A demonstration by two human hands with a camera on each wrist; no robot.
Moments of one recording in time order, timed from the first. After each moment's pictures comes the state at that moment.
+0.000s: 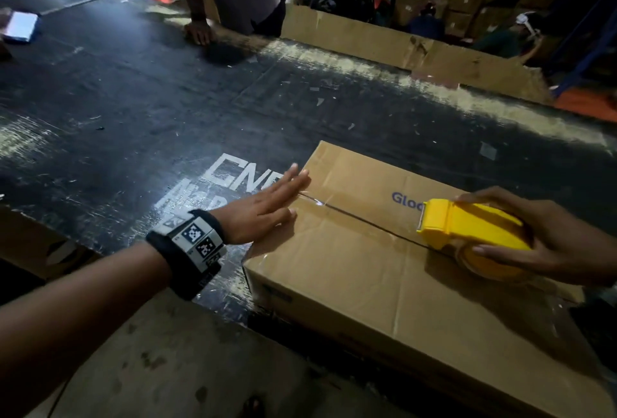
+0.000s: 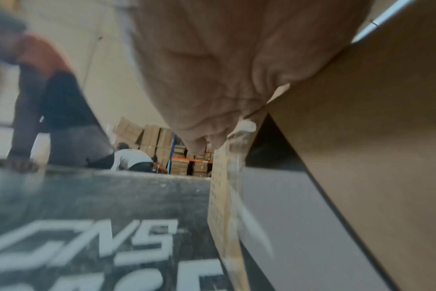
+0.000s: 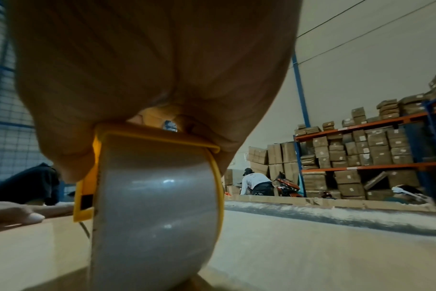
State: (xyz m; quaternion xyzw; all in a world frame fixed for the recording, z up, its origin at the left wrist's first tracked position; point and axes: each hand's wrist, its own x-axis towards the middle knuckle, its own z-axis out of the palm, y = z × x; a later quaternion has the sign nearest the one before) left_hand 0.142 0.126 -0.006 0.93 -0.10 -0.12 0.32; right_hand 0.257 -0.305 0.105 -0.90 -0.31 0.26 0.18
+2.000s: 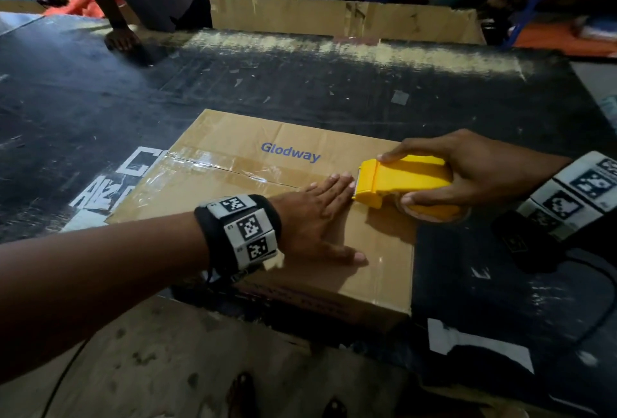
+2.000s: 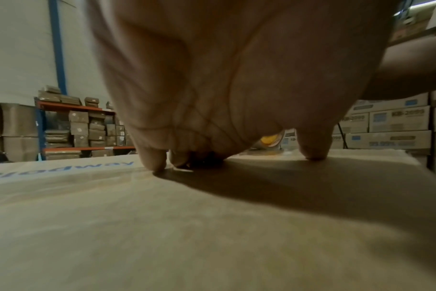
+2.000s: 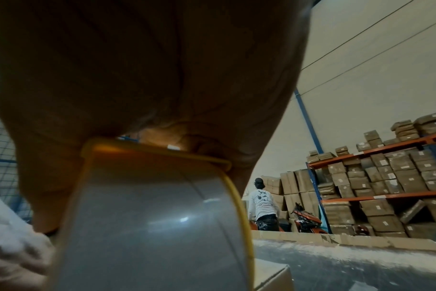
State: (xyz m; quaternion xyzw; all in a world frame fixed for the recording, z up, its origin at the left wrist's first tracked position) left_hand 0.159 -0.204 0.035 0.94 -0.23 -0.24 -0.01; right_hand 0.237 -0.453 0.108 -0.88 -0.43 0.16 0.13
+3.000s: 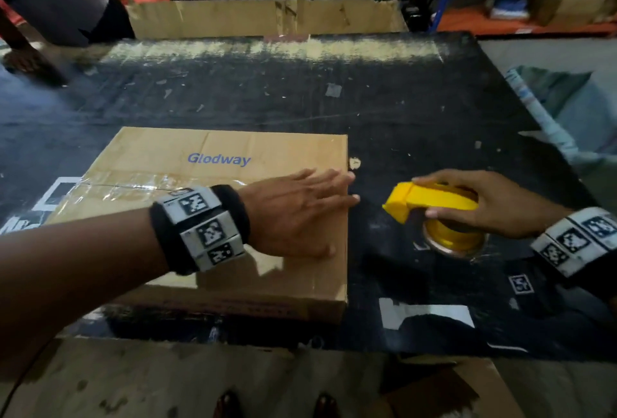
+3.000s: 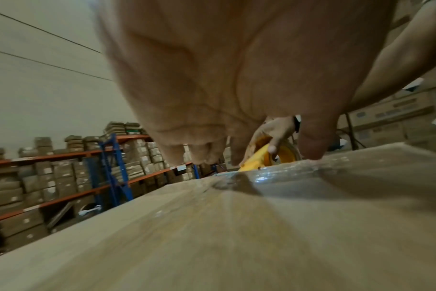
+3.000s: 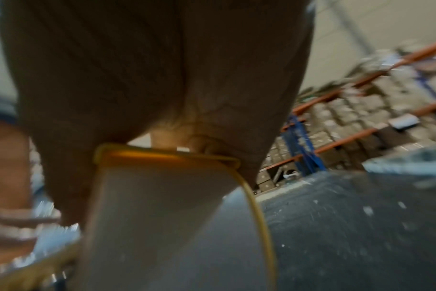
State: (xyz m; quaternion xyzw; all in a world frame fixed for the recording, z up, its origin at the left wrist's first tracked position) left_hand 0.179 -0.256 0.053 0.90 -0.40 -0.15 -0.07; right_hand 0.204 -0.597 0.030 -0.92 -0.21 0.15 0.29
